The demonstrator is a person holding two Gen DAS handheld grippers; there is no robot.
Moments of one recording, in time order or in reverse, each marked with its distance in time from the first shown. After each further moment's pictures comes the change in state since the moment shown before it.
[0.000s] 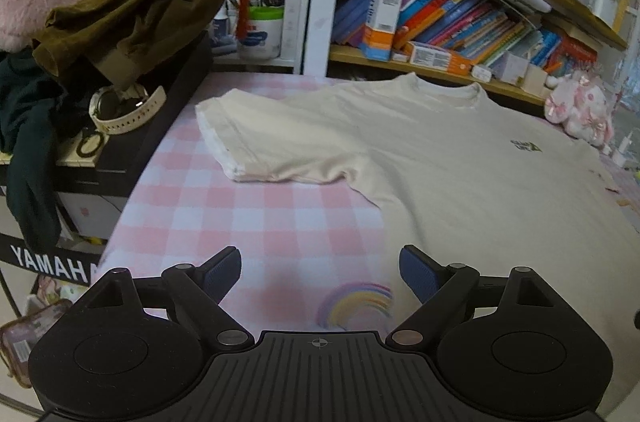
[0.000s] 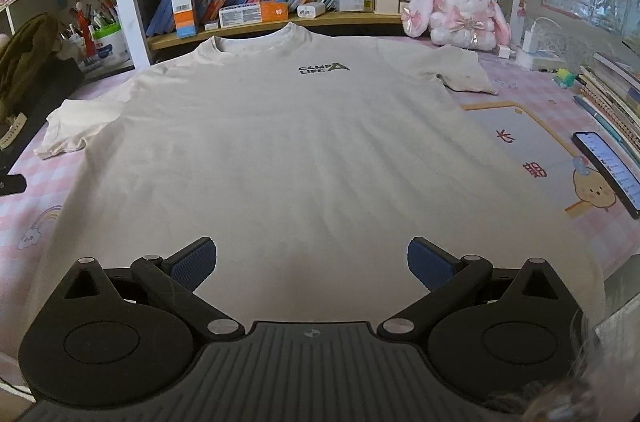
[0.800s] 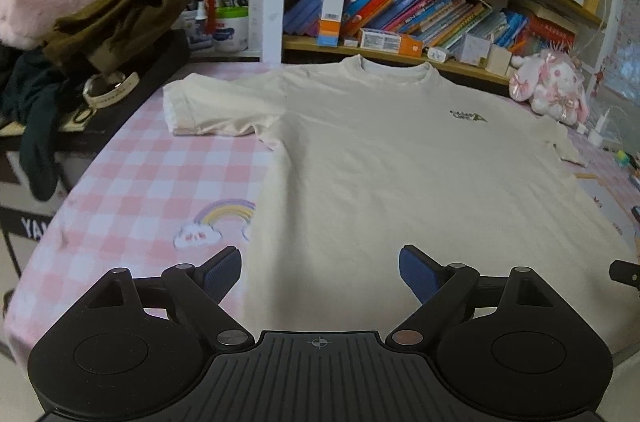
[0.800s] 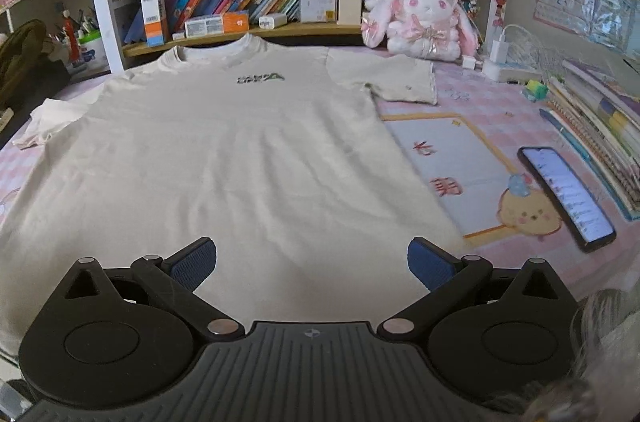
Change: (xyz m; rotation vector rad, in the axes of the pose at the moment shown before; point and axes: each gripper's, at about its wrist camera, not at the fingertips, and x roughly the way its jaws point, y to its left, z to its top) left arm -0.061 -0.117 -0.054 0.033 -0.008 0.039; right arm -0.014 -0.113 -0.002 -0.048 -0.026 0.009
